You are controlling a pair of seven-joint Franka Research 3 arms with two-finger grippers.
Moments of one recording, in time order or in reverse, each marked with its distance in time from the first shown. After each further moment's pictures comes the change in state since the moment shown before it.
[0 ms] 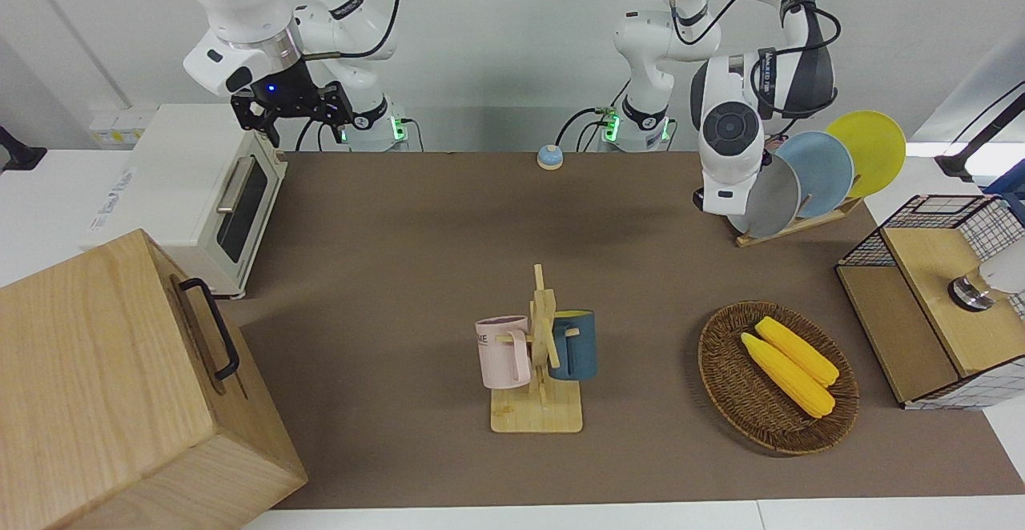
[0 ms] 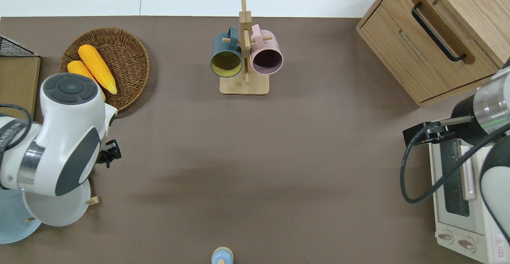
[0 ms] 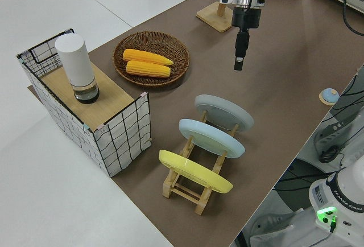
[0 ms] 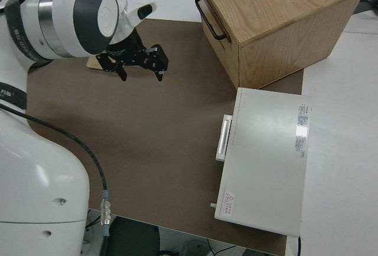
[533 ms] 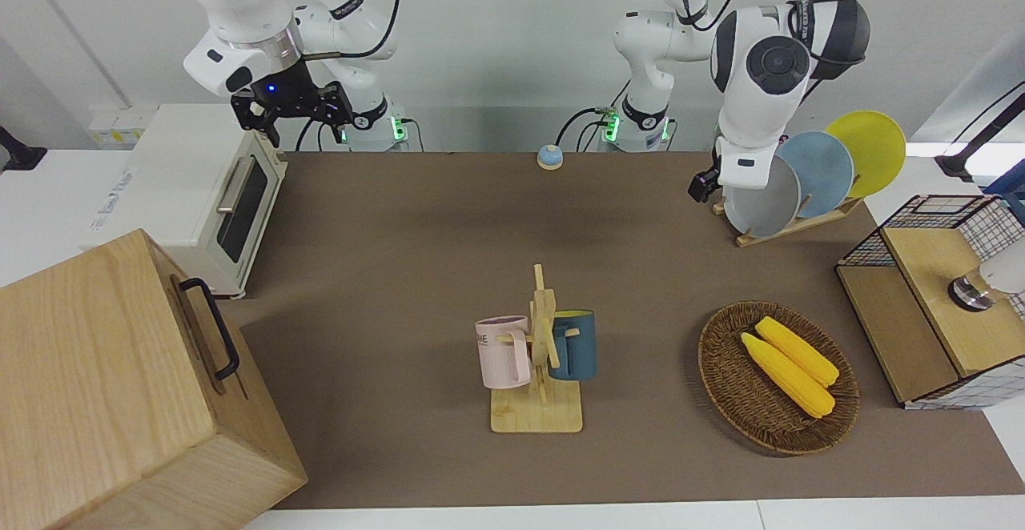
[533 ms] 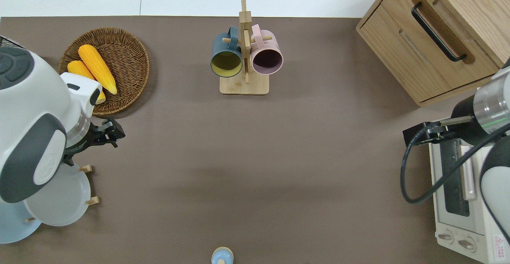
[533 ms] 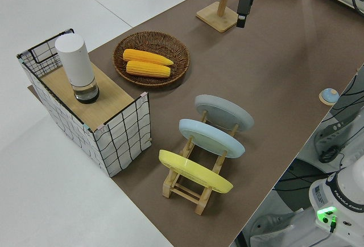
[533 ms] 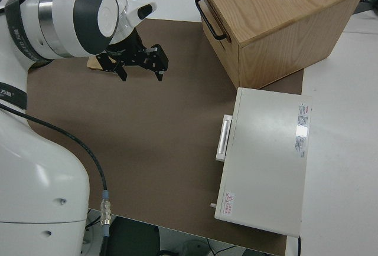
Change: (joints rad) left arm 0.000 -0.031 0.054 0.225 -0.238 0.001 0.214; right arm 0.000 0.000 0.000 0.000 0.000 0.000 0.000
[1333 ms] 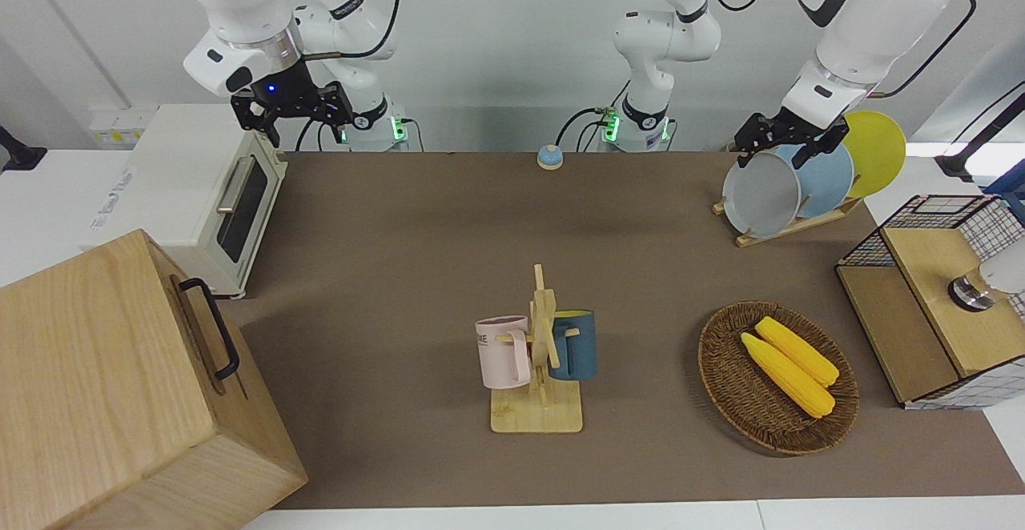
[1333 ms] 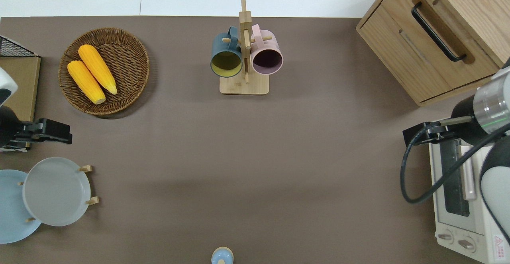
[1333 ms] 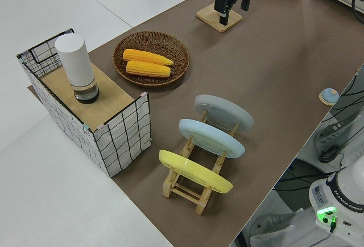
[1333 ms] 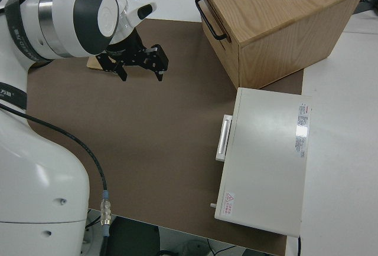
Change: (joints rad) left arm 0.003 -0.036 0.129 0.019 -0.077 0.000 0.527; right arm 0.000 0.000 0.000 0.000 0.000 0.000 0.000
